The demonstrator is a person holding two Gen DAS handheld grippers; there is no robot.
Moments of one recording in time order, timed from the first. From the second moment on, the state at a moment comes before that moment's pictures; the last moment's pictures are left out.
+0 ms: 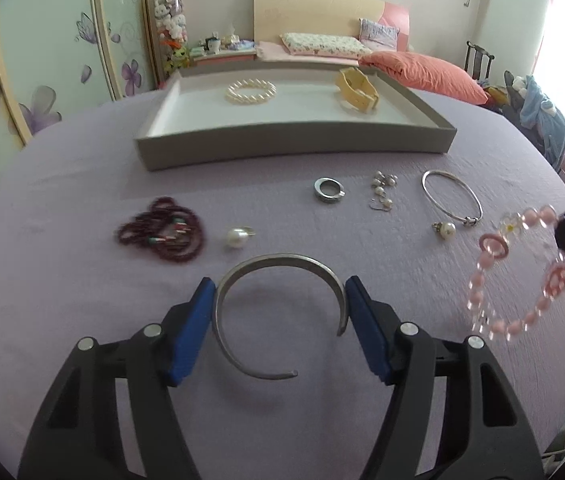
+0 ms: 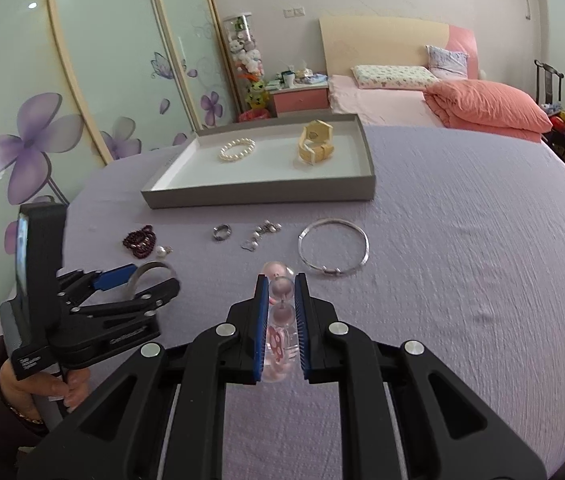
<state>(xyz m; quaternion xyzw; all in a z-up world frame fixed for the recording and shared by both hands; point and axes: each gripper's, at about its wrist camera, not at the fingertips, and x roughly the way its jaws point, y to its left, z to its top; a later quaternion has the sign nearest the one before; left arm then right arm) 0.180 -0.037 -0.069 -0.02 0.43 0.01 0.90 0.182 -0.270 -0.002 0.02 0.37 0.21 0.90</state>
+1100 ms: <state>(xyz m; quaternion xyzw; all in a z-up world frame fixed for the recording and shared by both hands) 0.141 0.026 -0.012 -0.02 0.35 0.06 0.94 0.184 -0.242 0.030 0.01 0.34 0.24 0.91</state>
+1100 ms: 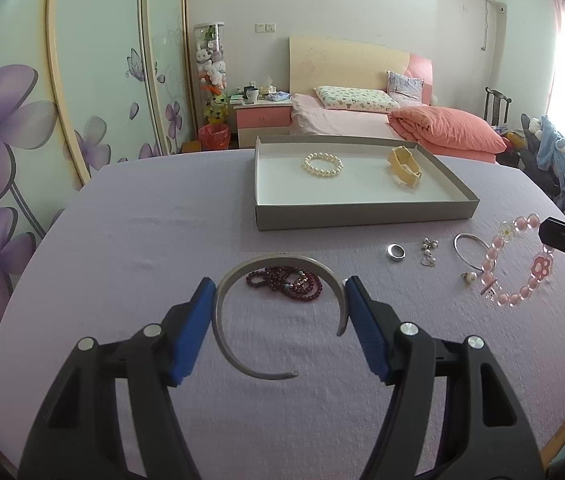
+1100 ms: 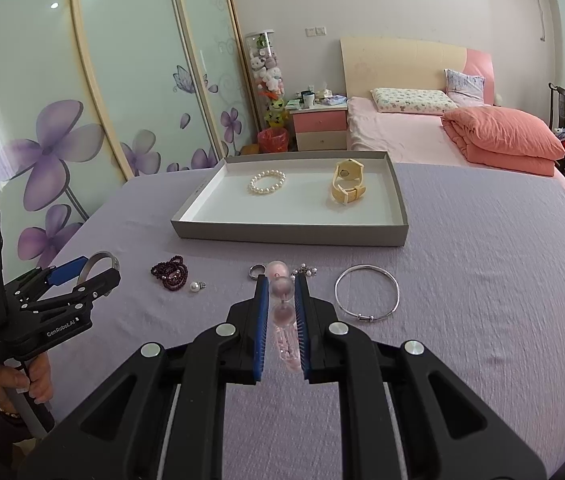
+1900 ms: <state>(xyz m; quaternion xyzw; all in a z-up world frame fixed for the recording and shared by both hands) 0.209 0.052 0.006 -0.04 0.32 0.07 0.94 0.337 -0.191 0.045 0.00 0.34 0.20 0.92</state>
